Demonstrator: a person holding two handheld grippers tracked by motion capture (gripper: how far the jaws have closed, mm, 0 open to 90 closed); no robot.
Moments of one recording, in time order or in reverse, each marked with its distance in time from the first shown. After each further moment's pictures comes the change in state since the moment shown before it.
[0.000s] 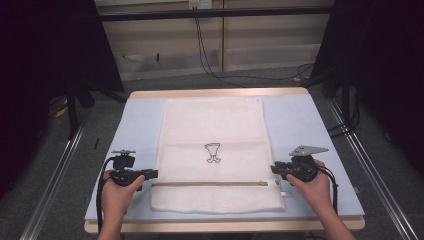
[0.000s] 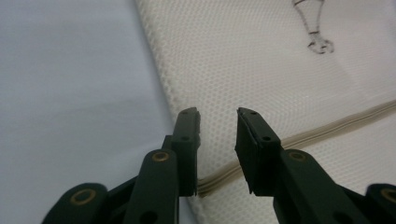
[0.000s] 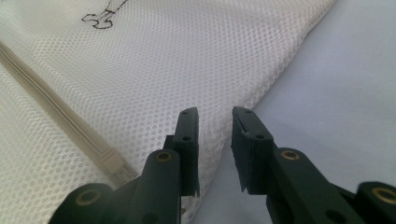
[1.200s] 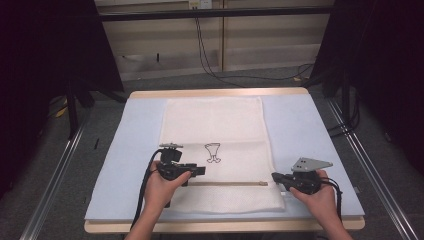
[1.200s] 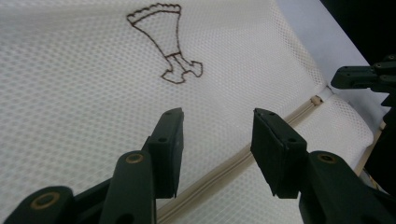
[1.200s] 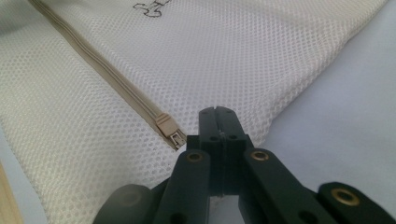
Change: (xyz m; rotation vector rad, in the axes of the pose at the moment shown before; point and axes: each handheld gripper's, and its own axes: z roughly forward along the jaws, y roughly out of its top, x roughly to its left) left arm -0.102 0.020 0.066 0.030 -0.227 0.114; right arm 0.023 -0.020 -0.018 -0.050 0.052 -0.130
